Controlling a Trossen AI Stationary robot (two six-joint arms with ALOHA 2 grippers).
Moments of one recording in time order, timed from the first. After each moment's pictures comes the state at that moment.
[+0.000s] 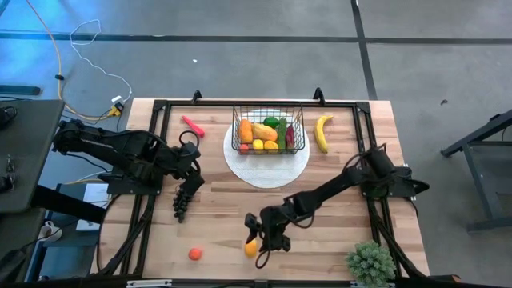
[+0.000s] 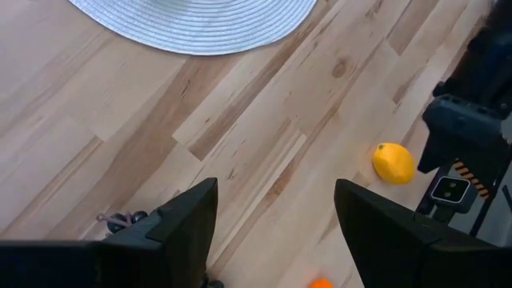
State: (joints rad) left arm -0.11 1.06 1.09 -1.08 -0.09 -0.97; right arm 0.40 2.03 1.22 0.20 -0.30 -0.74
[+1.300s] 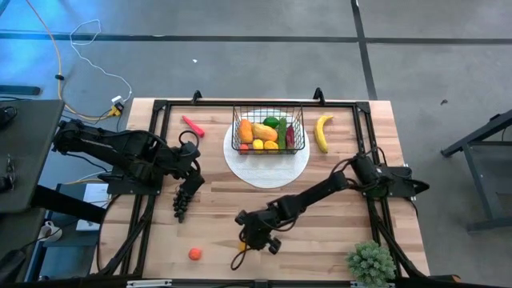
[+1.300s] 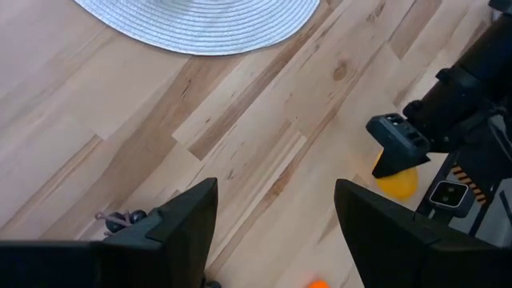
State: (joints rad) left arm -0.11 1.06 1.09 -1.08 -0.10 -0.98; right arm 0.38 2.19 1.50 -0.13 -0.22 -0.53
